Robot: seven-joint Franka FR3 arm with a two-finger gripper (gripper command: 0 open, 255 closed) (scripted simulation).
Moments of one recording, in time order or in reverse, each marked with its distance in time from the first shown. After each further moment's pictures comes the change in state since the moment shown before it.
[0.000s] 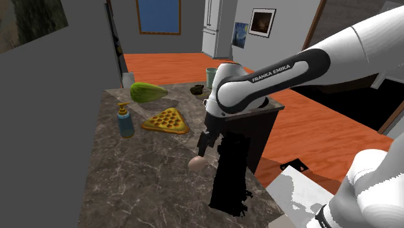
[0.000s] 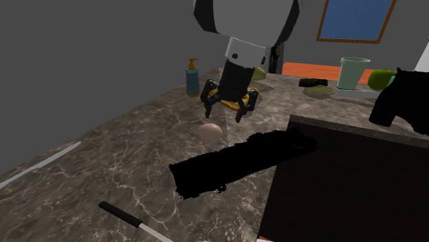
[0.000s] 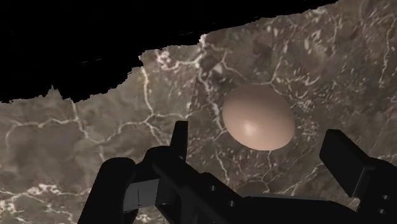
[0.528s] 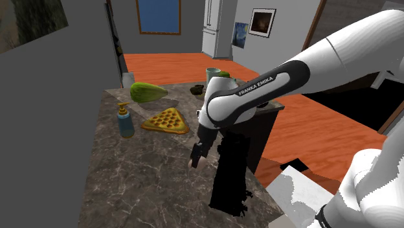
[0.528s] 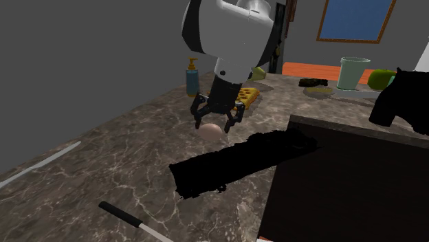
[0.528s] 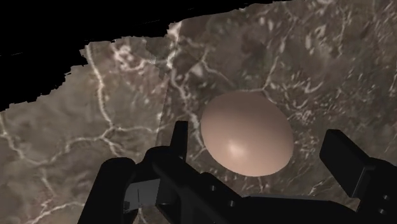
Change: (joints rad) arm 0.032 0.103 0.028 0.006 0.050 0.092 -0.030
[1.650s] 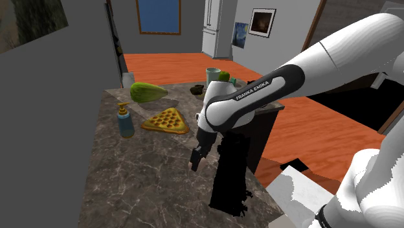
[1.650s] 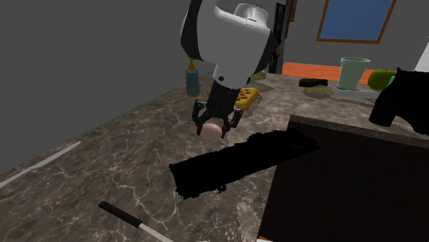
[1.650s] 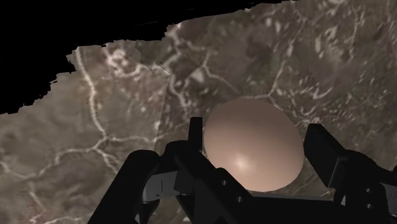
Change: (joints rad) arm 0.005 0.027 0.005 -0.008 0.010 0.036 -0.008
